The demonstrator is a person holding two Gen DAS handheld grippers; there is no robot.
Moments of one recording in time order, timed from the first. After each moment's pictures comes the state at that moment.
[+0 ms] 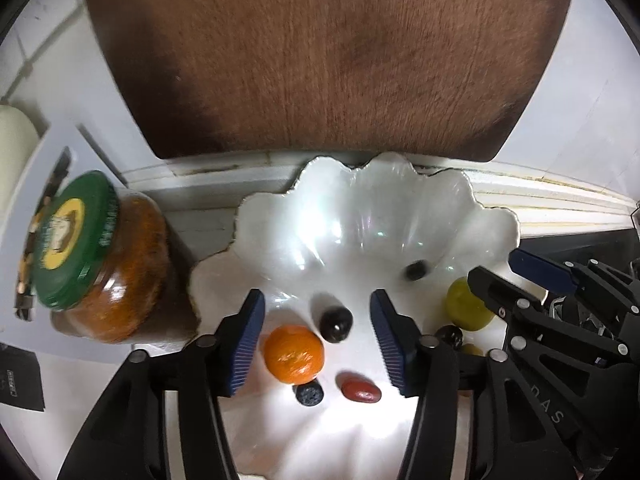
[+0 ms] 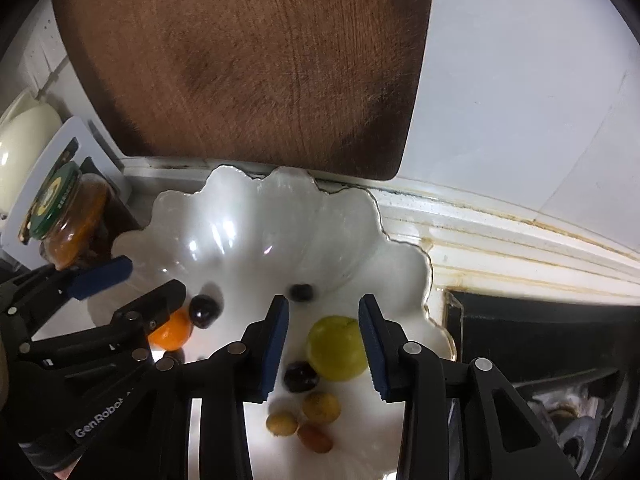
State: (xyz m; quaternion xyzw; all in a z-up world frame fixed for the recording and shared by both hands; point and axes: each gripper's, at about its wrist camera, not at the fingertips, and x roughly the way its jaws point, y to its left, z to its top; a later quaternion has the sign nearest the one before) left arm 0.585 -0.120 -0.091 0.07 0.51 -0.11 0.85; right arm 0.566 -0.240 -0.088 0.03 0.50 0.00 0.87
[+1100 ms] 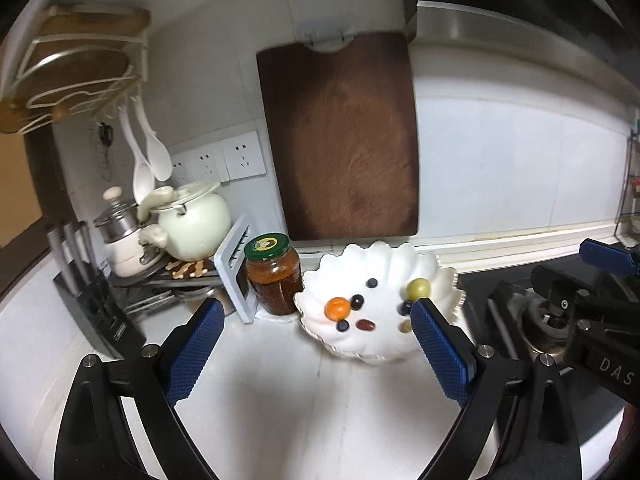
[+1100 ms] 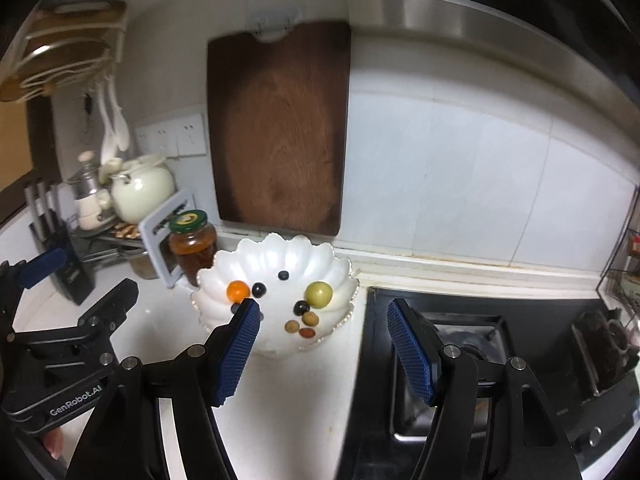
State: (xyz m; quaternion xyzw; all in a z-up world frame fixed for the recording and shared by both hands) left arm 0.264 -0.075 0.048 0.08 0.24 -0.03 0.97; right arm 0.254 -0.222 0.050 -0.01 0.27 -0.03 0.96
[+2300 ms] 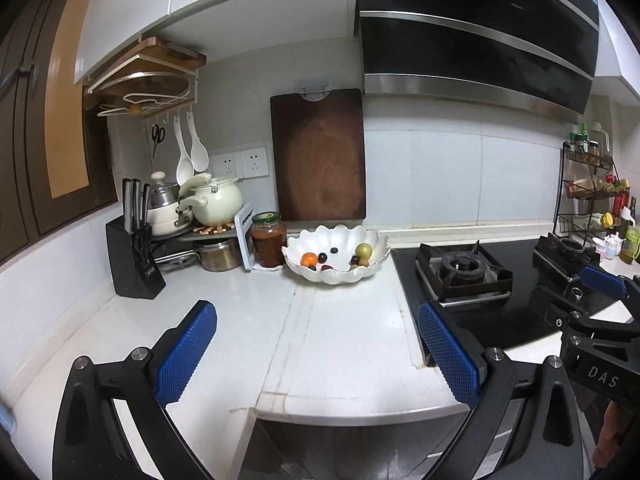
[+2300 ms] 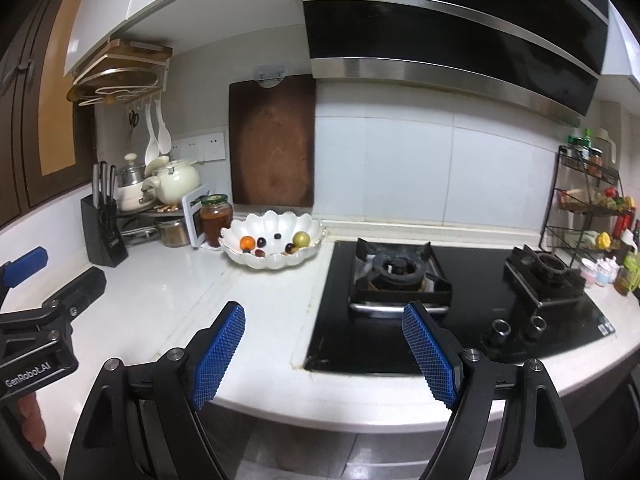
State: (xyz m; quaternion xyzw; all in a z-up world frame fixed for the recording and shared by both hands) left arm -0.013 -0.058 0.042 0.05 0.18 -0.06 0.98; right arm -0.034 -0.231 0.019 0.01 0.21 -0.06 0.98
